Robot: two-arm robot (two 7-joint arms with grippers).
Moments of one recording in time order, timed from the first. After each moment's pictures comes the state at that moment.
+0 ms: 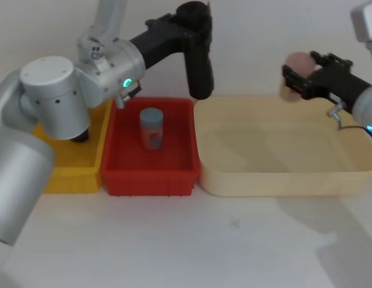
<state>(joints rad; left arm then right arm) -0.74 0.13 0.42 -1.38 -0.47 0.32 -0.33 0.49 0.49 -0.28 -1.65 0.29 0.43 0.26</state>
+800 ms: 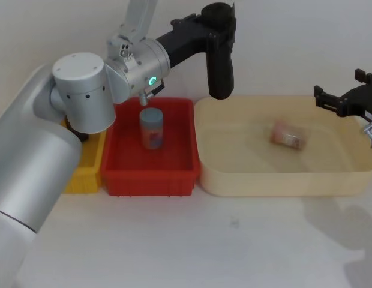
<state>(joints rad) -0.81 0.07 0.48 -1.27 -0.46 0.28 -0.34 0.37 0.56 -0.18 -1.70 0.30 0.46 0.22</state>
